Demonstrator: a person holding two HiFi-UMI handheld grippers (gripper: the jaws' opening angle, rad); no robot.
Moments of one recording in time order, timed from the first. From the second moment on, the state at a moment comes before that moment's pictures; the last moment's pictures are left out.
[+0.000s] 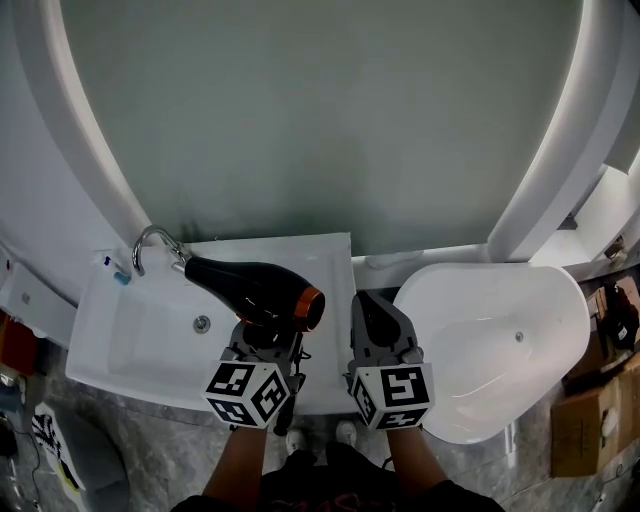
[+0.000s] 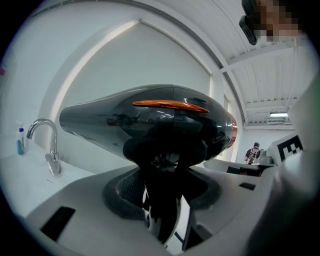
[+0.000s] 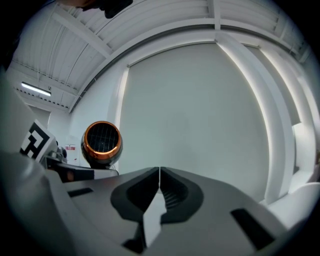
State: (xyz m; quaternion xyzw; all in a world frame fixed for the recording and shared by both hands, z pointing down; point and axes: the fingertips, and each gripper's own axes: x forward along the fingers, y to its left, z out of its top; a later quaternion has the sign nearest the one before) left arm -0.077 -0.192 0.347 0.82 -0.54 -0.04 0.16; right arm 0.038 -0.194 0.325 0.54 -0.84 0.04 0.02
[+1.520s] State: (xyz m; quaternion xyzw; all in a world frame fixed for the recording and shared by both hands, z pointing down) left arm -0.064 -0.290 0.480 0.79 -0.56 0.03 0.26; right arm 0.046 -0.280 0.438 0.53 -0.83 0.13 0.08
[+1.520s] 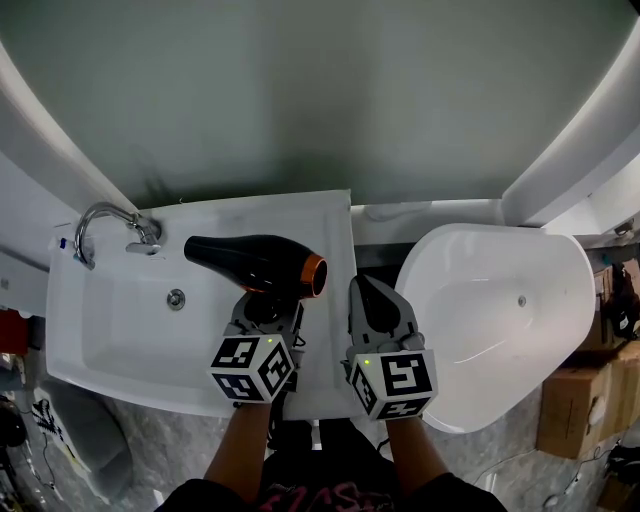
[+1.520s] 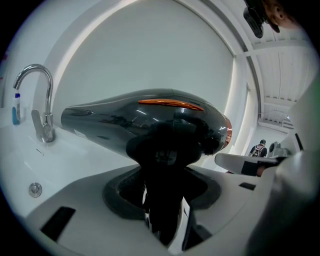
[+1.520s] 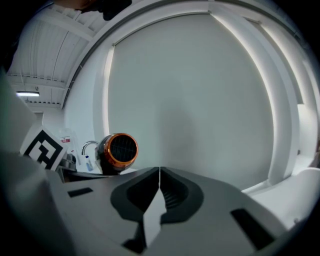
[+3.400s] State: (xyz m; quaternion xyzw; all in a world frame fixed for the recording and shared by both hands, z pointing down) left arm -0.056 -0.362 0.618 0.72 -0.58 0.13 0.36; right arm 0.071 -0.329 0.549 0.52 -0.81 0.22 0.13
